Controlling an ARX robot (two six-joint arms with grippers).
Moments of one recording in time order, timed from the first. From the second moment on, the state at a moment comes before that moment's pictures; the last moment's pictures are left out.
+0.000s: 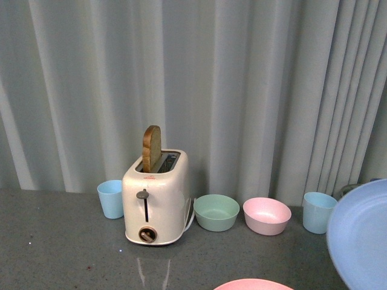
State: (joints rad) left arm 0.00 0.00 0.03 0.00 0.00 0.00; right arm -0.45 1.55 0.56 0.62 -0.38 -0.09
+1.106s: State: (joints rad) left arm 0.00 0.00 0.03 0.00 0.00 0.00; right arm 0.03 1.97 0.50 0.88 -0.29 0.29
